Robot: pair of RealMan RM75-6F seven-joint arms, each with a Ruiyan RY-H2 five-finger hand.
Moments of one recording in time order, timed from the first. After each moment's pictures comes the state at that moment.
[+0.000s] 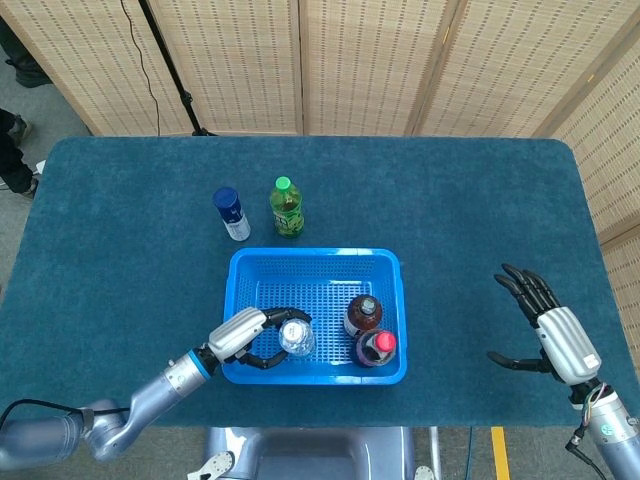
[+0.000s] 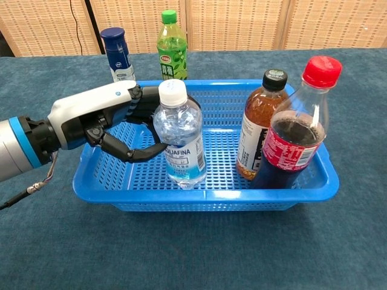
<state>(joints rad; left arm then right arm) -0.70 -1.59 0.02 -1.46 1.70 1.09 -0.67 0.26 -1.09 -0.02 -1.50 -1.72 1.52 0.54</state>
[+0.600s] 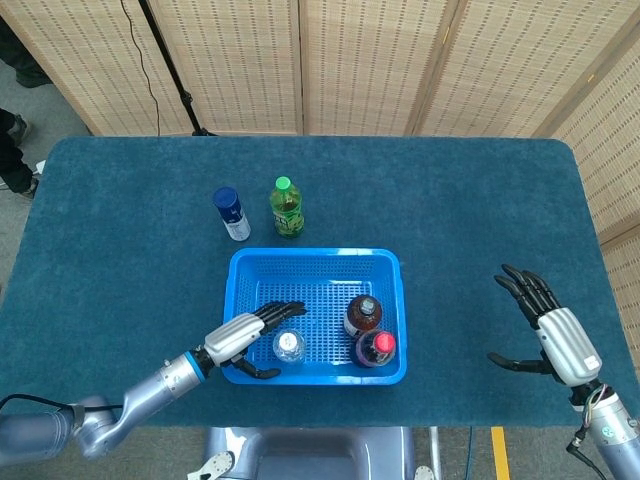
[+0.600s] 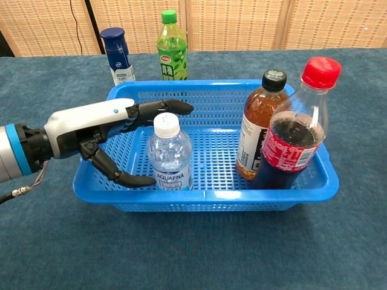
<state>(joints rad) -0.73 -1.53 0.07 -1.48 1.70 1.05 -0.67 0.25 -1.09 -0.01 -1.50 -1.73 1.53 0.54</state>
